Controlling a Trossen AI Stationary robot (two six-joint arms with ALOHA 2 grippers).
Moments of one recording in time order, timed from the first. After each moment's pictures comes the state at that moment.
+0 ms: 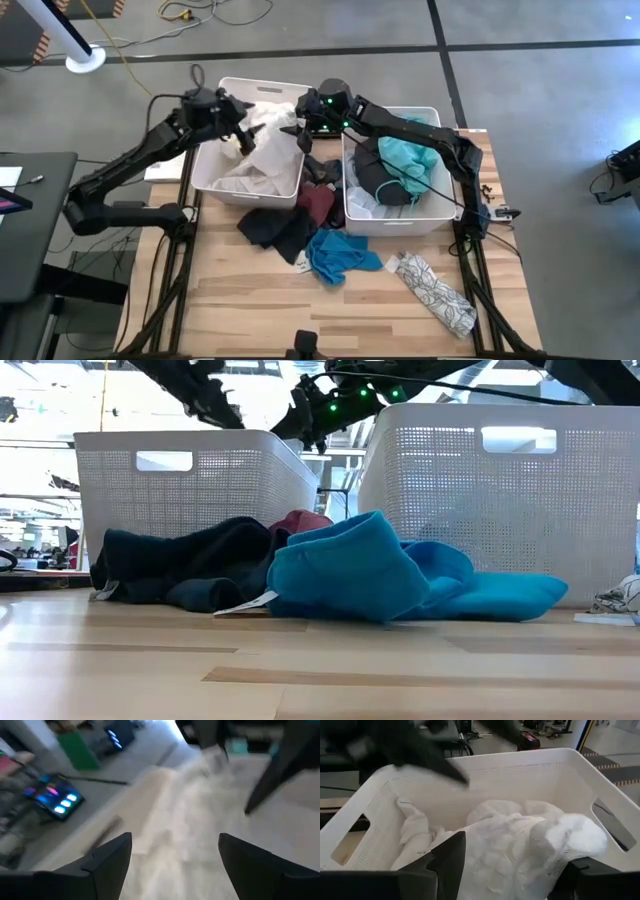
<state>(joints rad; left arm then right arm) 0.73 1.08 1.10 -0.38 0.00 0.40 -0.46 2.02 1.86 -0.14 -0.28 -0.12</state>
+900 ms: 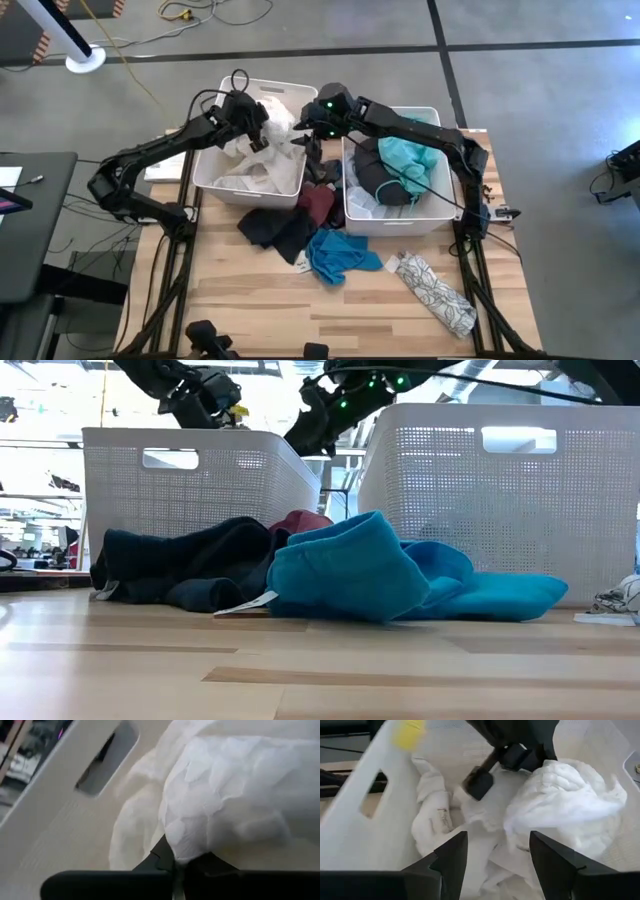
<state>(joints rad) 0.76 1.37 1.10 -0.36 -0.36 0.56 -0.44 1.97 1.86 -0.40 -0.28 -0.16</state>
